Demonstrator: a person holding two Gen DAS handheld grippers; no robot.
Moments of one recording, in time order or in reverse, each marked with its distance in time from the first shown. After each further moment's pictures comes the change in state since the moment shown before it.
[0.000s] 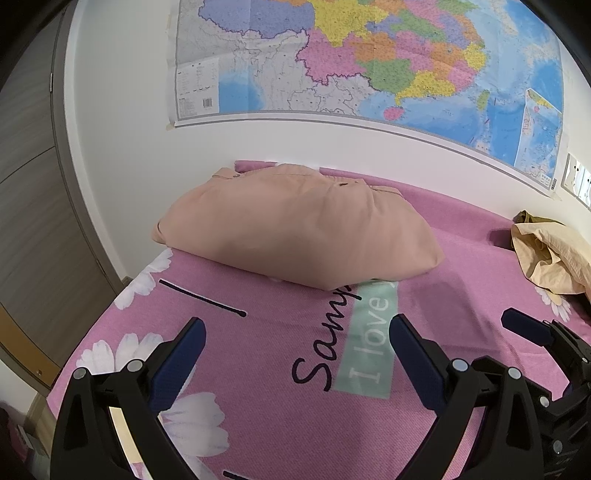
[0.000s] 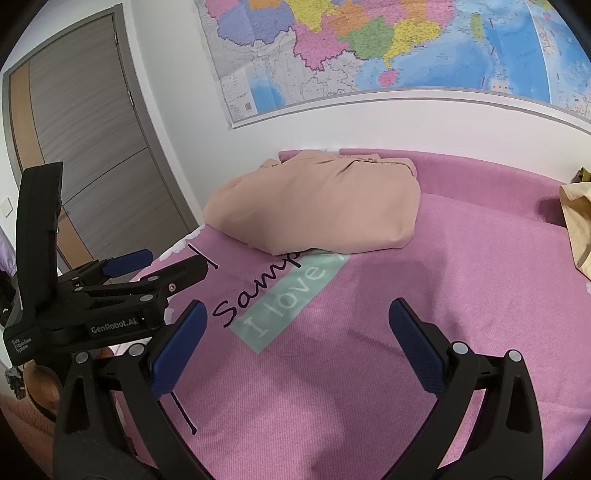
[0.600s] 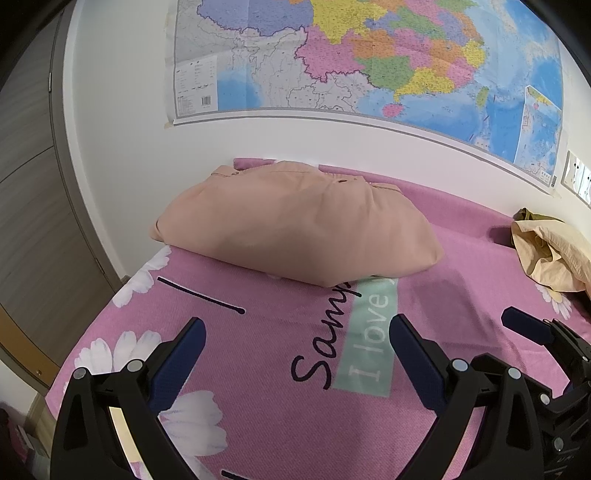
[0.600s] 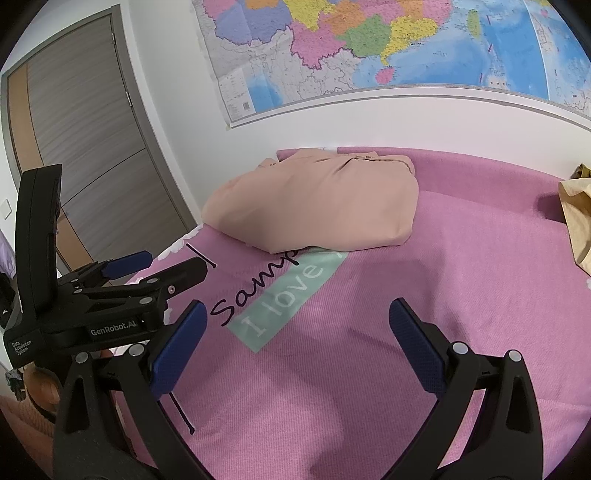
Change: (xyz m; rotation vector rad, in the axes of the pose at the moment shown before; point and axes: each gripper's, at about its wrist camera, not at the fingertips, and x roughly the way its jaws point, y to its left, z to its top) left arm 0.002 -0.002 -0.001 0.001 0.006 0.000; right arm -0.001 -0.002 0.000 0.006 0.003 0.000
